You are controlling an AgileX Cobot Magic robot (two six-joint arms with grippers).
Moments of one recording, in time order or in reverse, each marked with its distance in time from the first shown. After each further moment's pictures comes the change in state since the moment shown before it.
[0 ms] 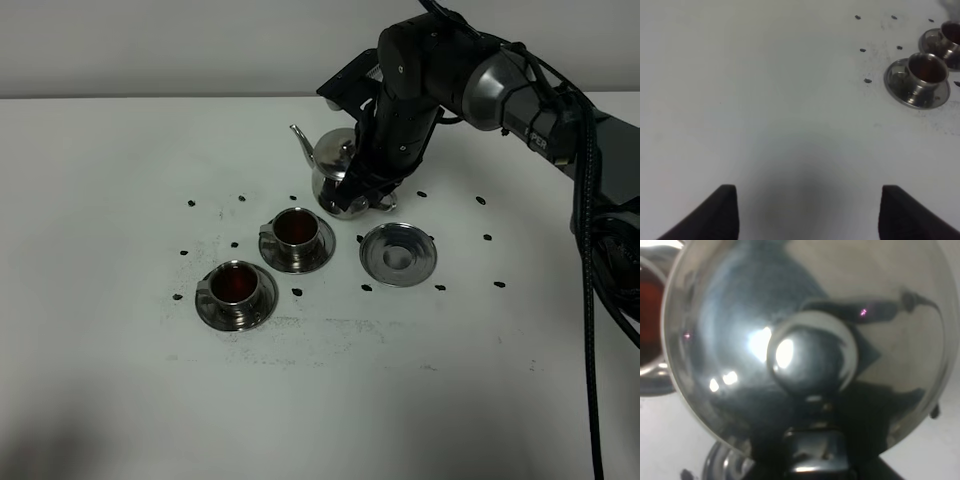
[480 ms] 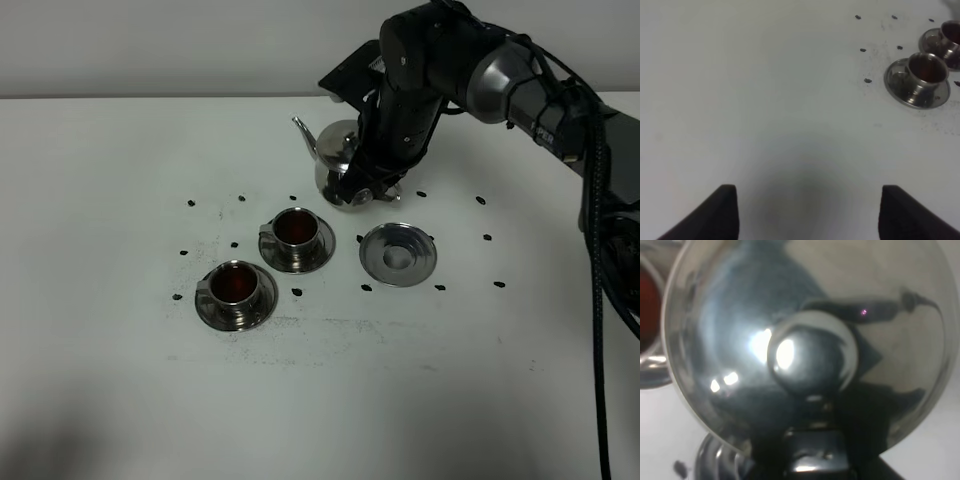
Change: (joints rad) left arm 0.000 0.000 0.000 0.000 0.000 0.000; right arm 0.004 -0.045 -0.008 -0.021 0.023 0.000
